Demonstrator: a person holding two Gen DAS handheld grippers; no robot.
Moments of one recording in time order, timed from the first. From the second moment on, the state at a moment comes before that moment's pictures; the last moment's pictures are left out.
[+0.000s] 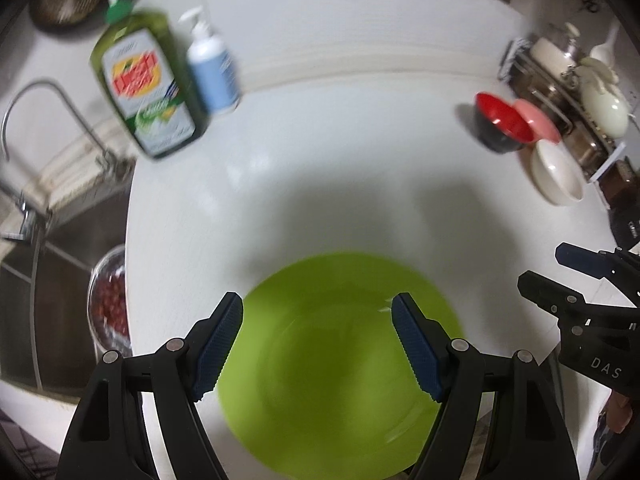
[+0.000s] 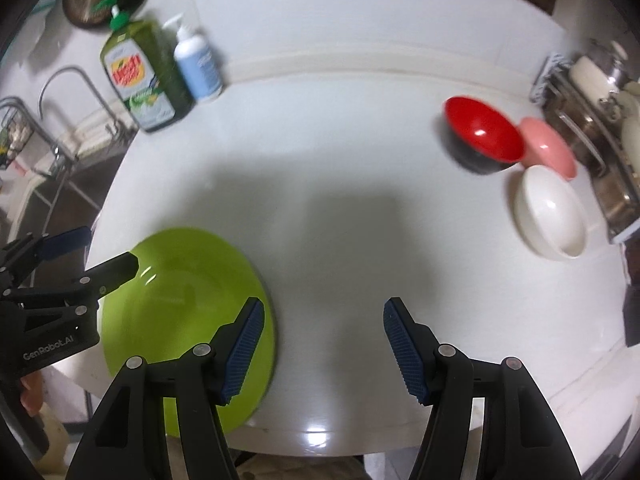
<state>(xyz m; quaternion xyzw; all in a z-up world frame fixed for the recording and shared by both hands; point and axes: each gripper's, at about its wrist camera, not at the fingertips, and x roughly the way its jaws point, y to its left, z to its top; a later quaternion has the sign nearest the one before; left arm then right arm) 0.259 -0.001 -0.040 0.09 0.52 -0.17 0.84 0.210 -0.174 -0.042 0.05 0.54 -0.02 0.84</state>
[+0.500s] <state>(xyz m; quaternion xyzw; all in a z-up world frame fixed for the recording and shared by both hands) 0.262 -0.122 0.001 0.12 0.48 -0.26 0.83 0.188 -0.289 -0.005 0.10 0.47 -0.10 0.87</state>
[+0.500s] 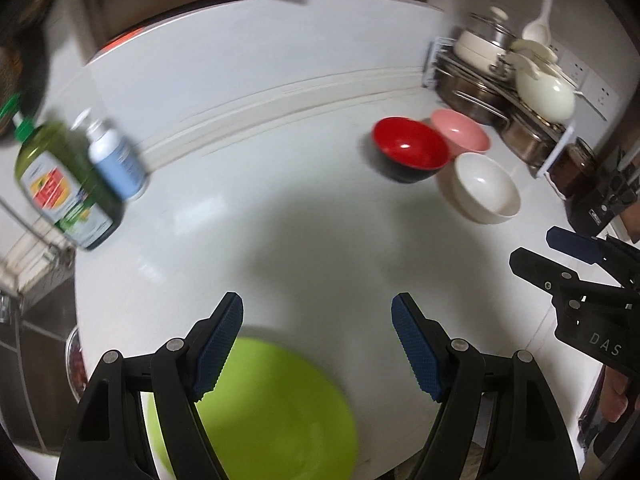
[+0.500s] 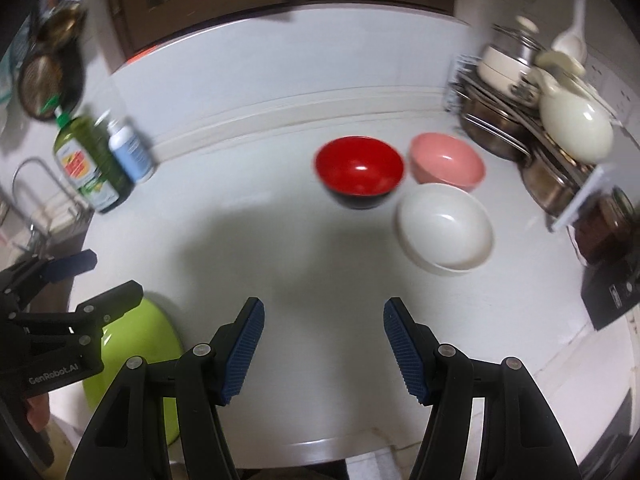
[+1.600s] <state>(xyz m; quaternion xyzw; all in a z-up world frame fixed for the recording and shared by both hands) 0.304 -0.336 -0.055 0.12 0.52 -0.32 0.78 0.196 -0.486 -0.078 0.19 0.45 -0.19 0.85</state>
